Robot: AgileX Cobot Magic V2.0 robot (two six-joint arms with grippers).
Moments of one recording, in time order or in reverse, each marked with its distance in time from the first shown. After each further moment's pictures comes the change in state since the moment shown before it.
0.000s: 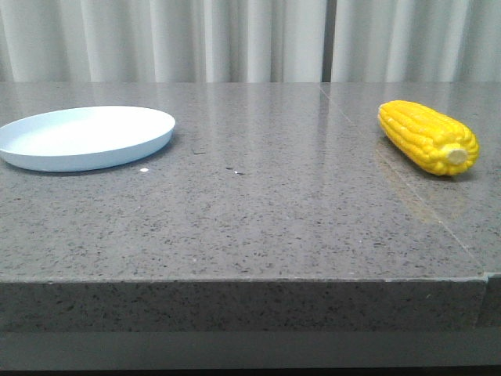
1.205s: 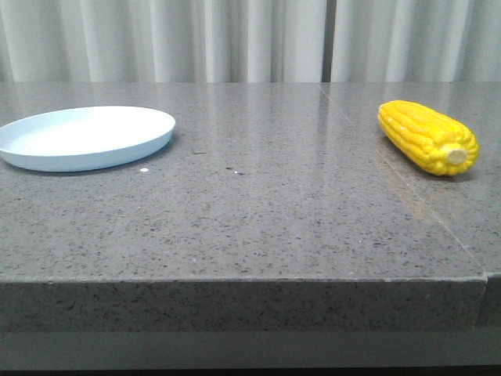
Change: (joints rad) left arm 0.000 0.000 0.000 0.000 0.000 0.000; right arm 0.000 0.000 0.000 0.000 -0.015 0.000
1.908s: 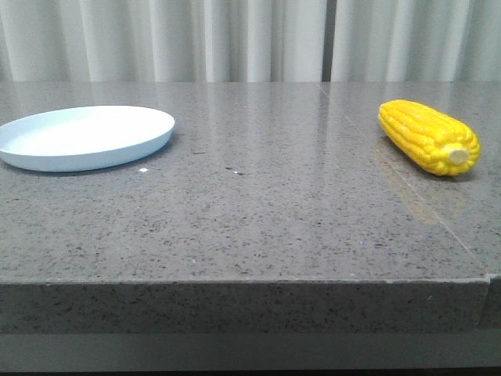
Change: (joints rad) left arm 0.000 0.016 -0.218 0.000 -0.086 0.000; right arm 0.000 0.000 -0.272 0.000 0.040 0.000
